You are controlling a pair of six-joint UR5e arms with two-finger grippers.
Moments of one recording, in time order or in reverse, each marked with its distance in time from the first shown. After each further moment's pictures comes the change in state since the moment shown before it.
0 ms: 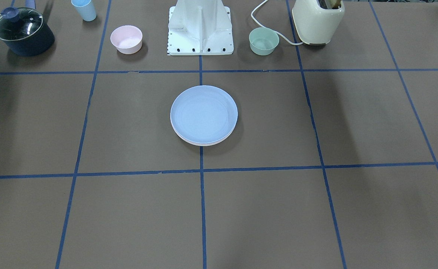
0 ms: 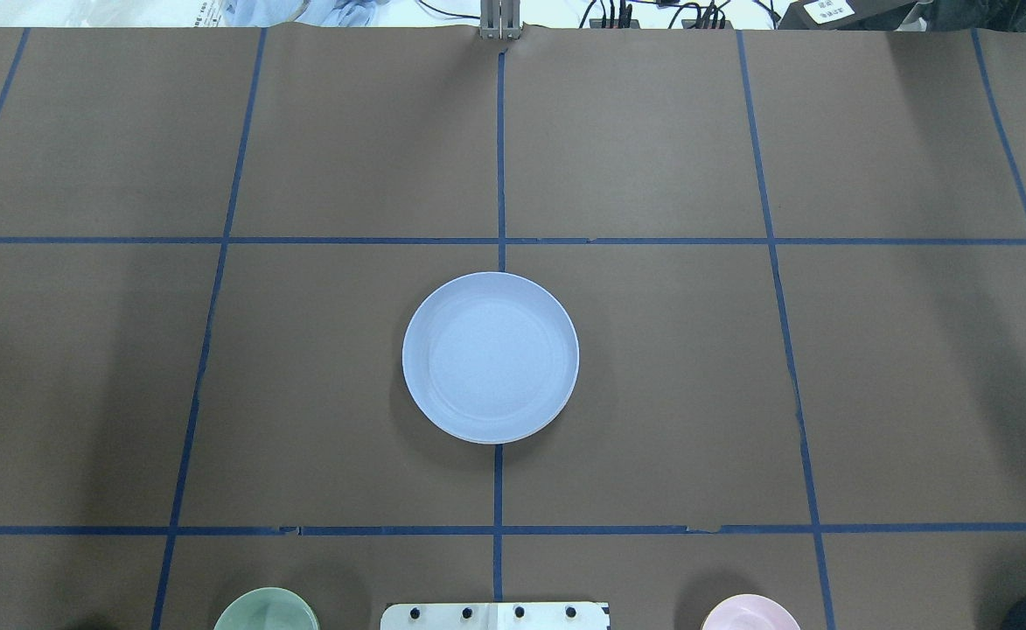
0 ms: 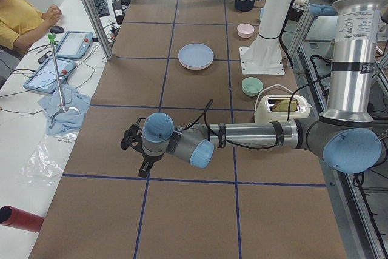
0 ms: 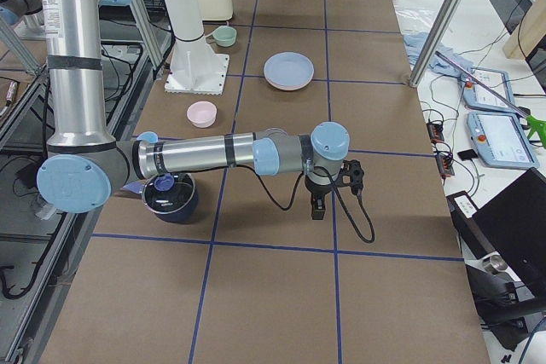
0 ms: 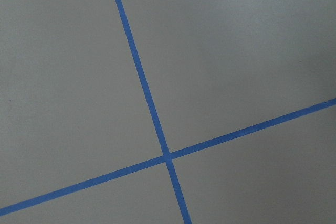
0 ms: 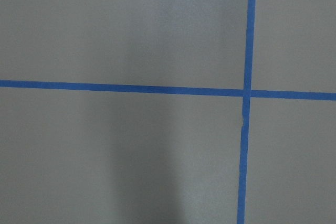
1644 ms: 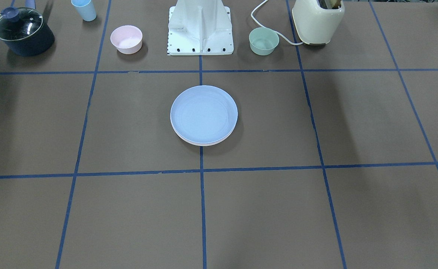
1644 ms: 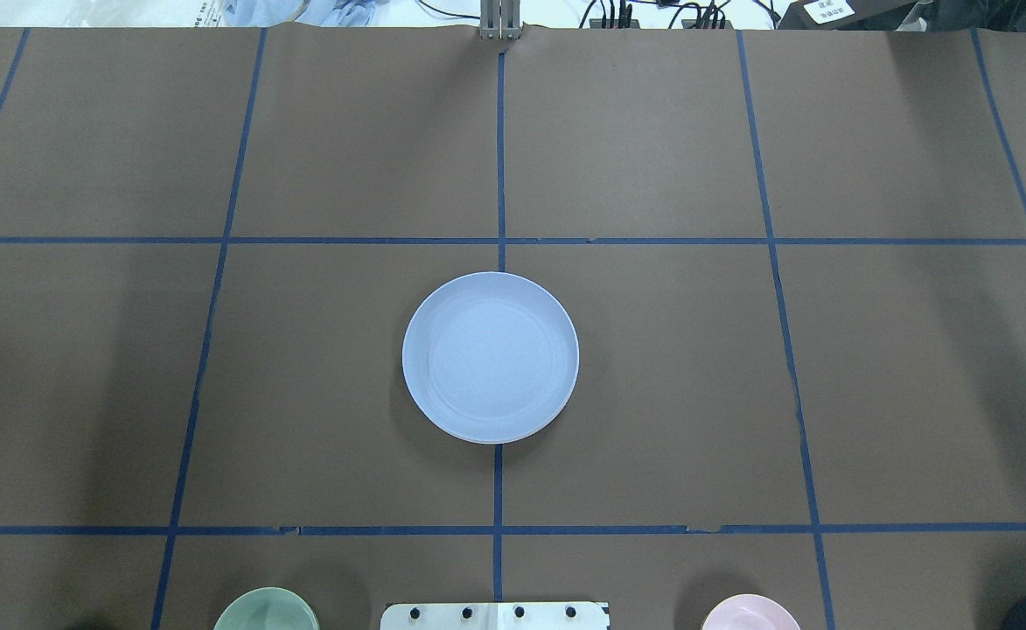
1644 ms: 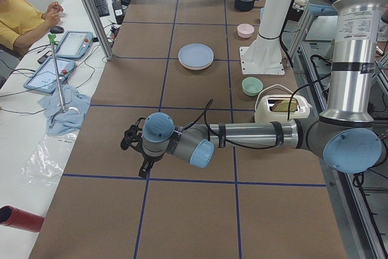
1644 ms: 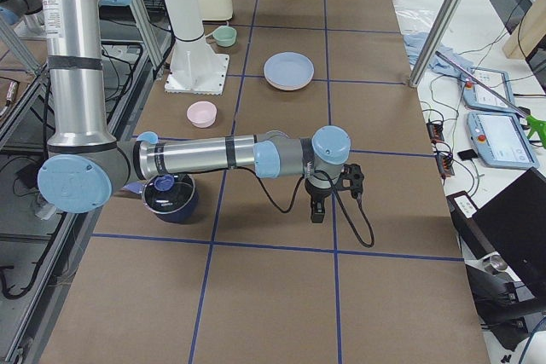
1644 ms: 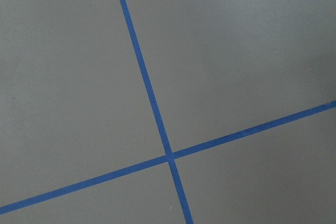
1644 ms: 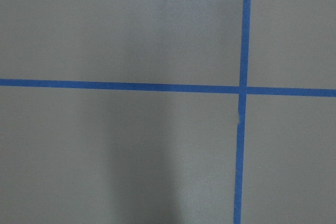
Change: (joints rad) left arm 0.000 0.002 -0.001 0.003 0.003 -0.007; right arm 0.000 -0.003 -0.009 0.000 -0.003 -0.001
